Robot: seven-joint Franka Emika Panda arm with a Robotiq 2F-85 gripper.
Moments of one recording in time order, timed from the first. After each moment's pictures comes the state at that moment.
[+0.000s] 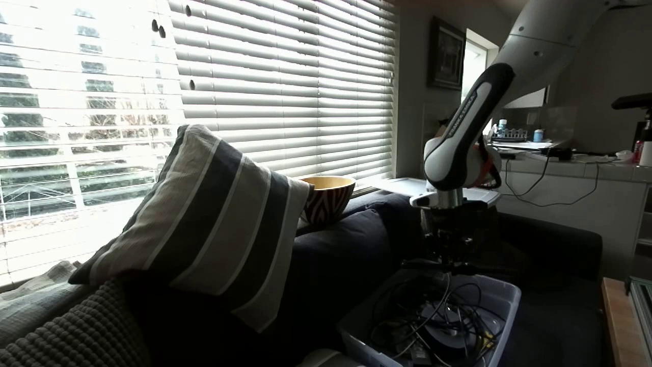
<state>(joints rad) 0.60 0.31 -0.54 -2.46 0.47 2.51 -1.69</state>
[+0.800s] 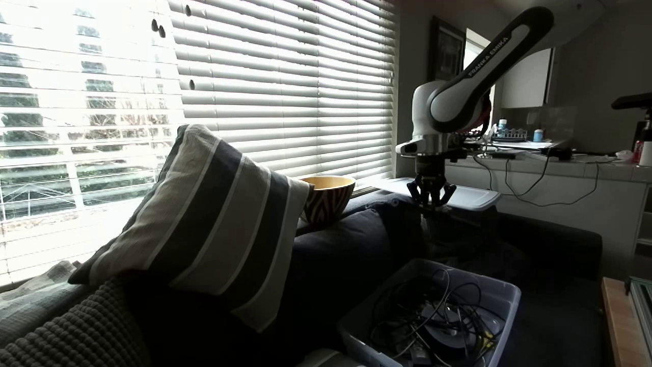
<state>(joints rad) 0.11 0.07 -0.13 -2.32 0.03 2.33 -1.54</state>
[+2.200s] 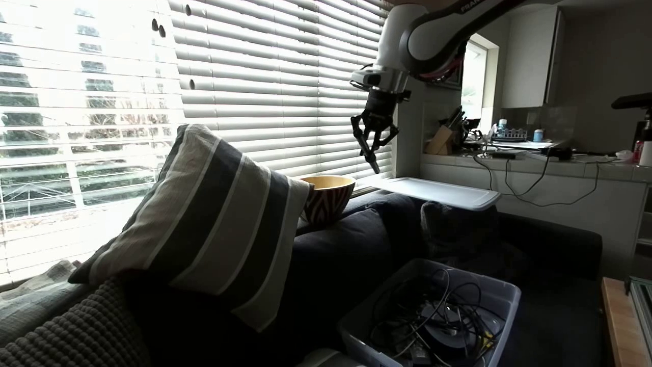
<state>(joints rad) 0.08 0.05 0.07 -1.99 -0.11 2.38 -1.73</state>
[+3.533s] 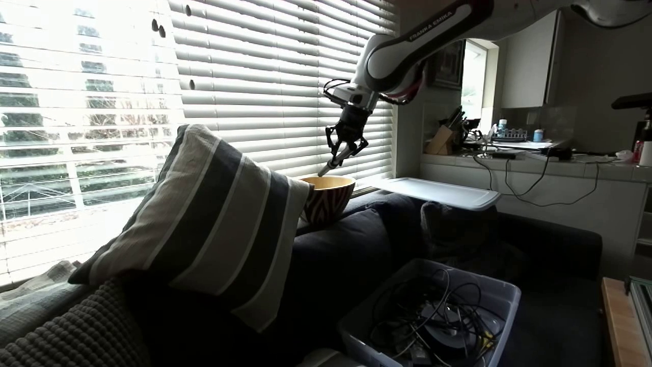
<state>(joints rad) 0.01 0.33 0.12 -1.71 0.05 2.45 -2.29</state>
